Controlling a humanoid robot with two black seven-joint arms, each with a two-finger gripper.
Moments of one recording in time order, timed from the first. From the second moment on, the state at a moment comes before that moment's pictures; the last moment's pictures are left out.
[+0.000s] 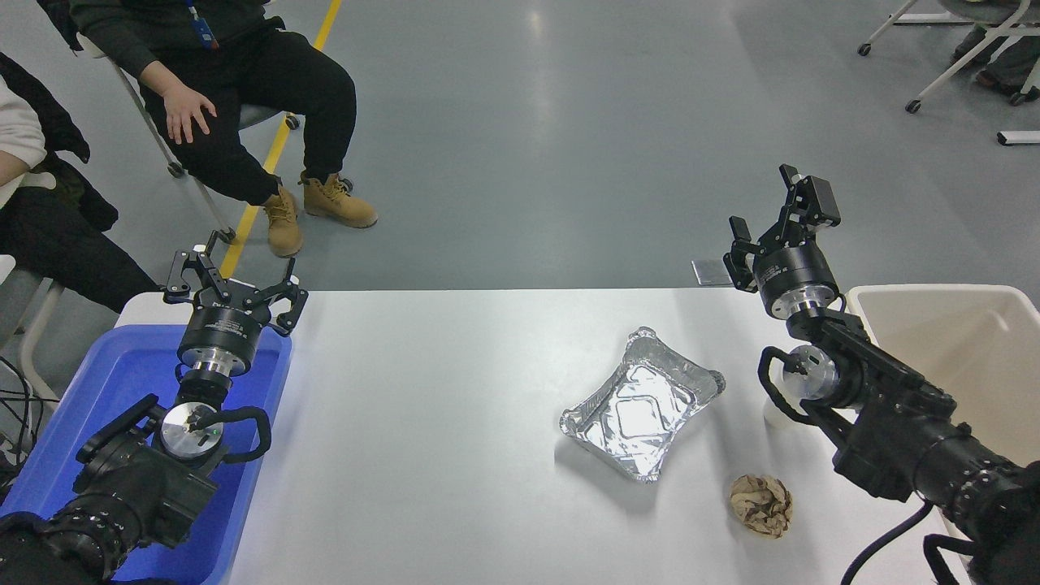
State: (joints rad) left arm -0.66 0.17 -0.94 -0.29 -0.24 -0.69 -0.32; right arm 0.74 -0.19 0.65 0.55 -0.15 0.04 0.56
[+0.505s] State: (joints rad) left arm -0.66 0.17 -0.94 -0.29 -0.24 -0.69 -0.32; right arm 0.73 -0.19 0.65 0.54 -0.15 0.03 0.56
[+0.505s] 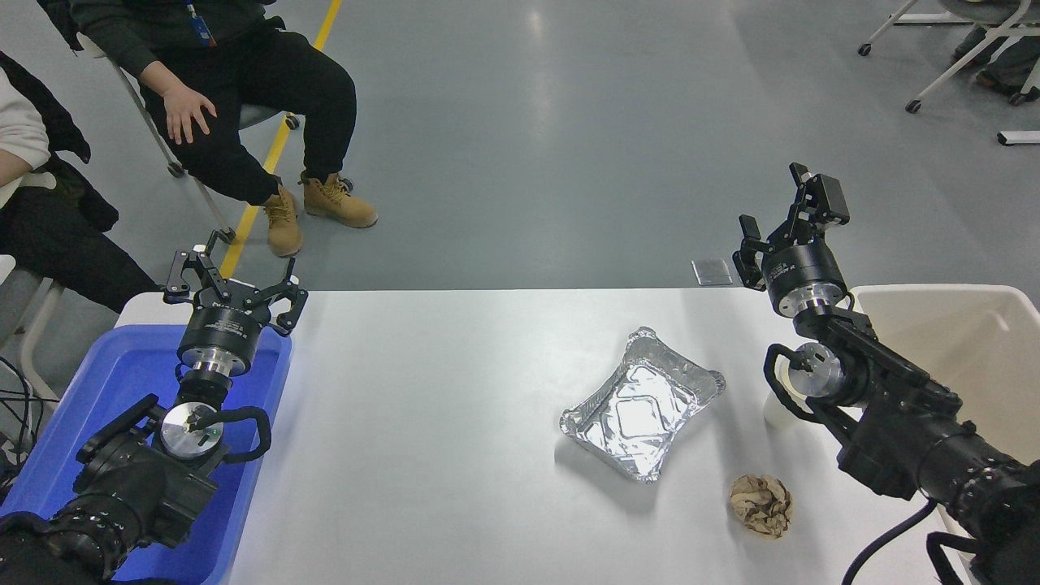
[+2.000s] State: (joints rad) left arm -0.66 0.17 -0.94 -0.29 -0.24 -0.69 -0.32; right arm 1.01 -0.56 -0.08 0.65 -0.12 0.02 0.55
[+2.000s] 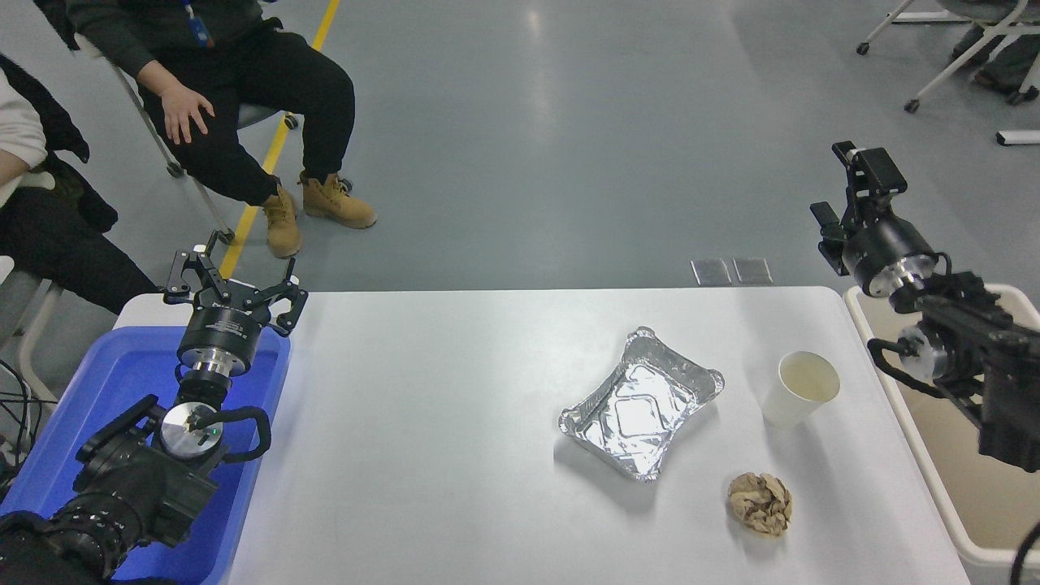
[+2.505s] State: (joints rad) left arm -0.66 0.17 -0.94 -0.29 -0.24 -0.69 -0.32; right arm 1.52 -0.57 -0.87 0.83 -0.12 0.07 0.43
